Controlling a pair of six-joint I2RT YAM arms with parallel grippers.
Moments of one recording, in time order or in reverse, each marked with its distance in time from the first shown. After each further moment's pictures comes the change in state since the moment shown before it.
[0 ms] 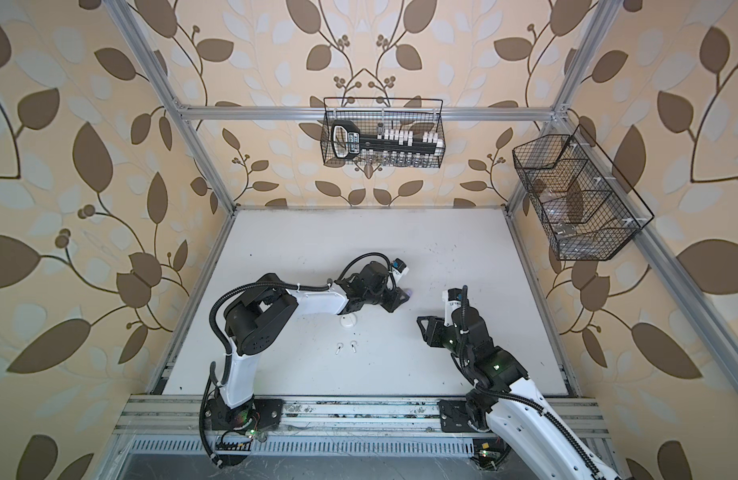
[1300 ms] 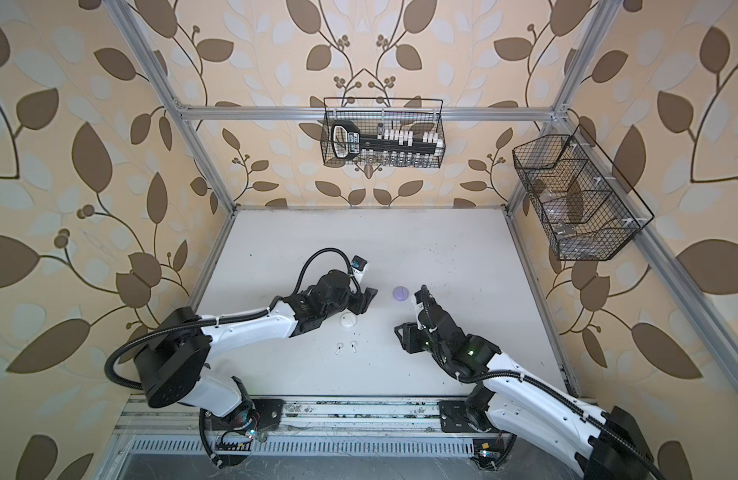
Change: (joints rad) left arm -0.003 -0.594 -0.435 -0.026 -0.395 0.046; right arm 0.322 0.329 0.100 0.095 0.135 -0.021
